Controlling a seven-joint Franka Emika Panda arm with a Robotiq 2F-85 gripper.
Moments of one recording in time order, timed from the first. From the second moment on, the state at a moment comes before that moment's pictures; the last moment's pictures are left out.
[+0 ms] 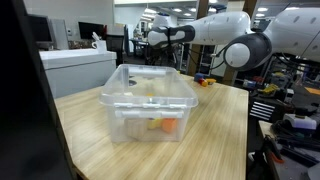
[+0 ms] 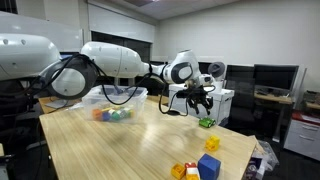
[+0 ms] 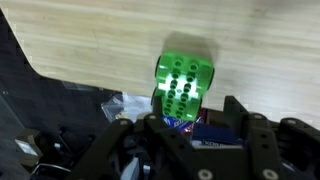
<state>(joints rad) -0.40 1.38 -0.08 -0.34 -0.05 2.14 -0.31</state>
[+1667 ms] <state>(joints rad) -0.39 1.43 -0.08 -0.37 -0.07 2.19 -0.44</state>
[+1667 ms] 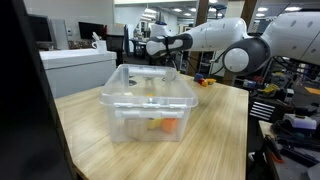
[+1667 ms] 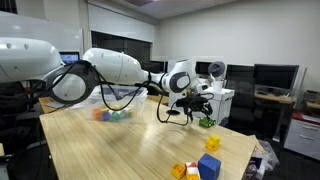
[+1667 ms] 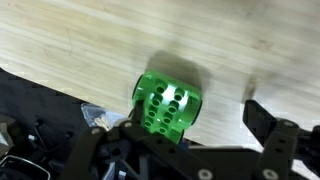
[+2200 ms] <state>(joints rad) -0.40 1.43 -0.11 -0.37 -0.07 2.19 -0.44</state>
